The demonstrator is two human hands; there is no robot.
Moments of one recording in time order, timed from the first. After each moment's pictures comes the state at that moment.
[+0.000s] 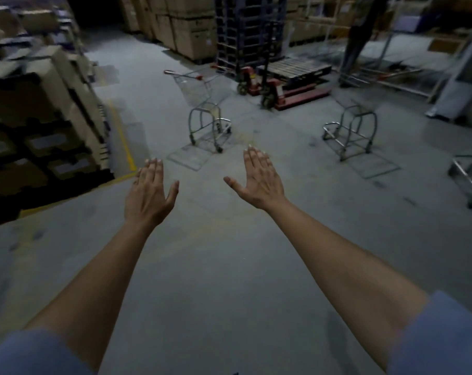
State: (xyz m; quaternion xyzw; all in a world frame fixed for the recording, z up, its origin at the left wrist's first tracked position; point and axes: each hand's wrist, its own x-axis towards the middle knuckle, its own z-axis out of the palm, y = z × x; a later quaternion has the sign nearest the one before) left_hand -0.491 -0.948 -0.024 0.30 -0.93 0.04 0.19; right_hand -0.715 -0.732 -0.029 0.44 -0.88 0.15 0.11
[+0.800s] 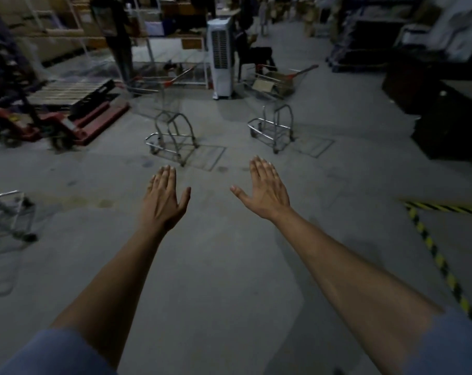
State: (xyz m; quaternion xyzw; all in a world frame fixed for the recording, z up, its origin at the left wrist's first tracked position) left_hand -0.983 -0.778 -0.037 -0.14 -0.98 -0.08 0.15; right_hand -0.945 -0.482 -0.044 0.00 -0.98 0.08 0.15
